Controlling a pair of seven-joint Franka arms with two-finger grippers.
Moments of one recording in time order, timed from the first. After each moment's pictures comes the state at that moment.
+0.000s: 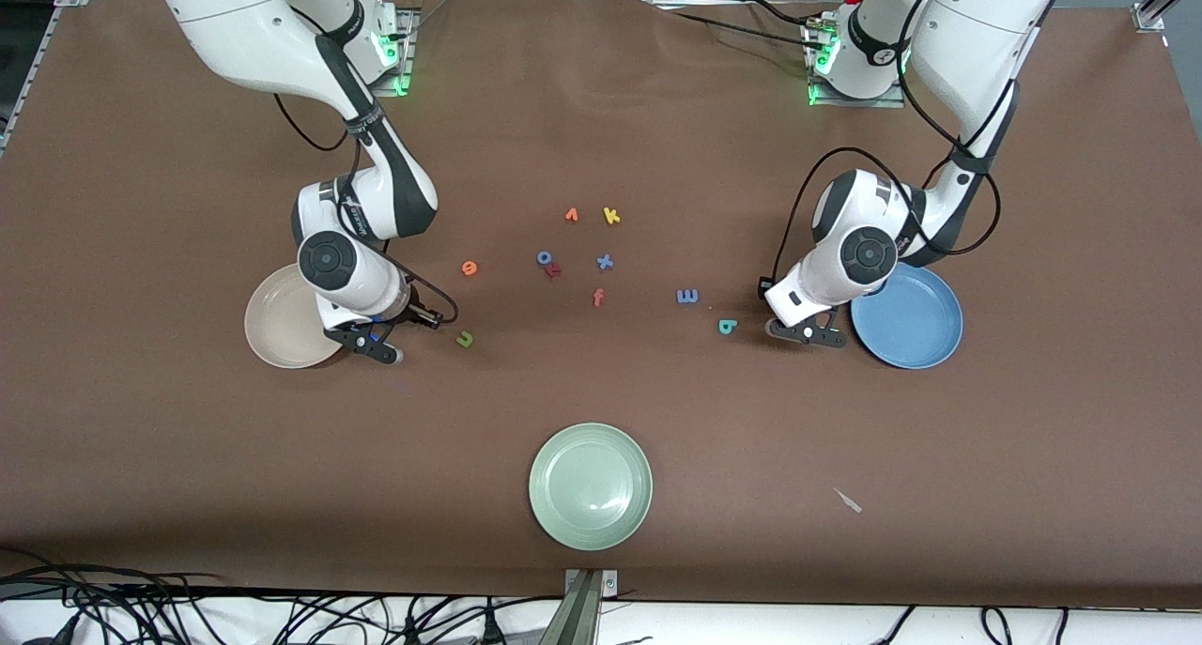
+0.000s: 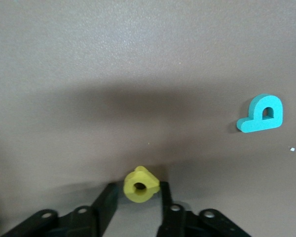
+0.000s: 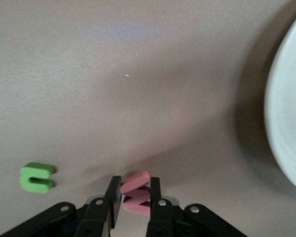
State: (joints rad) left arm -0.17 0.52 -0.16 -2.06 0.00 2.43 -0.13; right arm 0.34 0.55 0.00 -1.88 0.04 2.32 0.70
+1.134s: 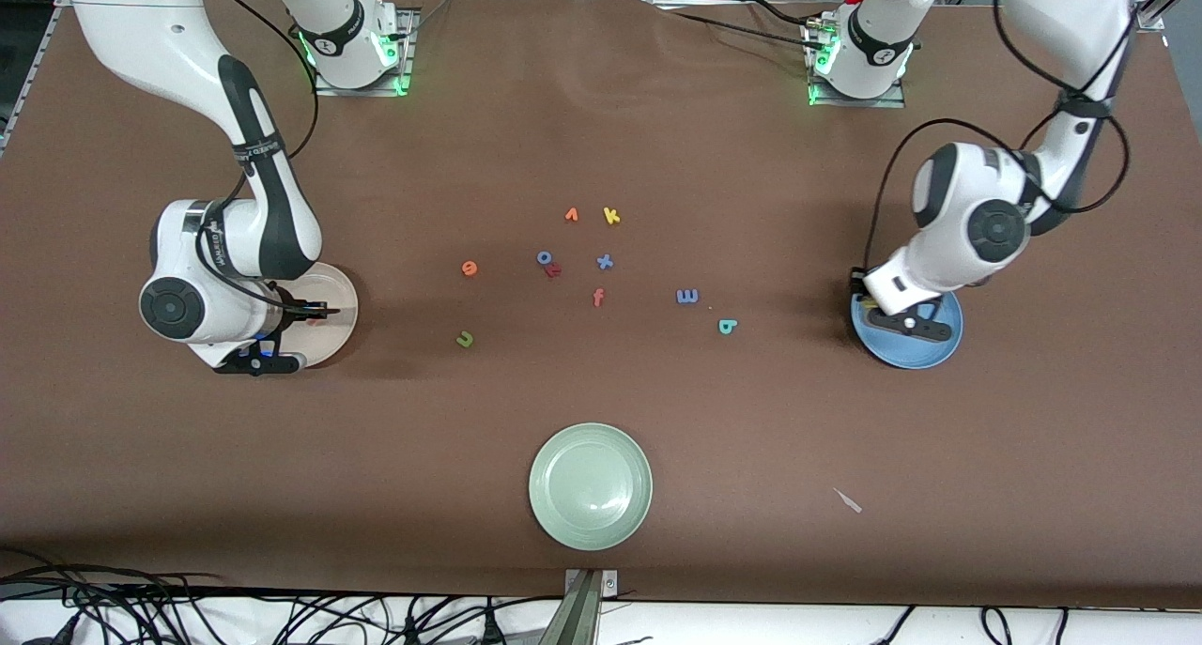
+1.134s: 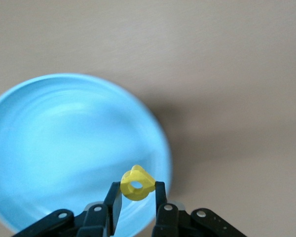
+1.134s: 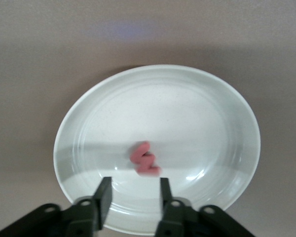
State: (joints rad) left arm 0.09 0.31 -0.15 -2.18 0.05 2.36 0.15; right arm 0.25 0.55 -0.21 -1.81 0.03 2.06 0.02
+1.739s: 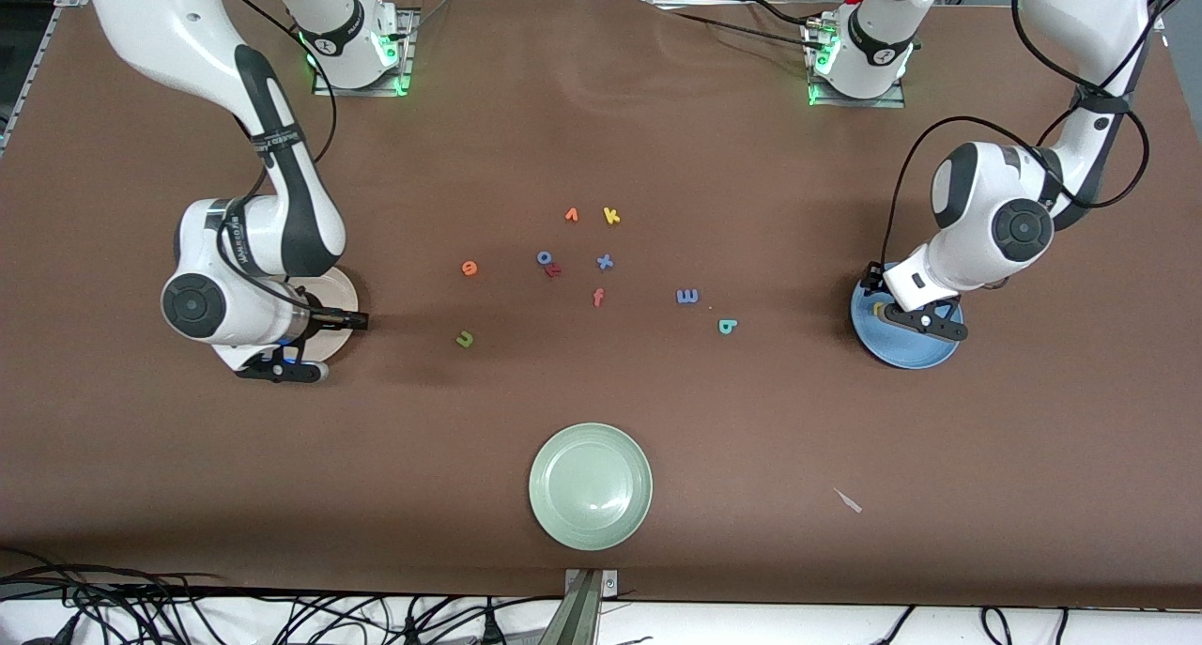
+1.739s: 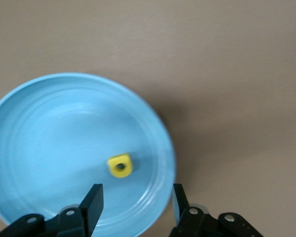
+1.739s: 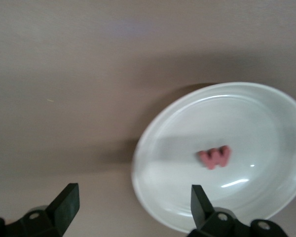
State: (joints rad) left arm 0.09 0.31 -0.18 -2.19 0.03 2.37 0.18; right arm 0.32 0.54 -0.17 -1.75 0.11 2.06 0.19
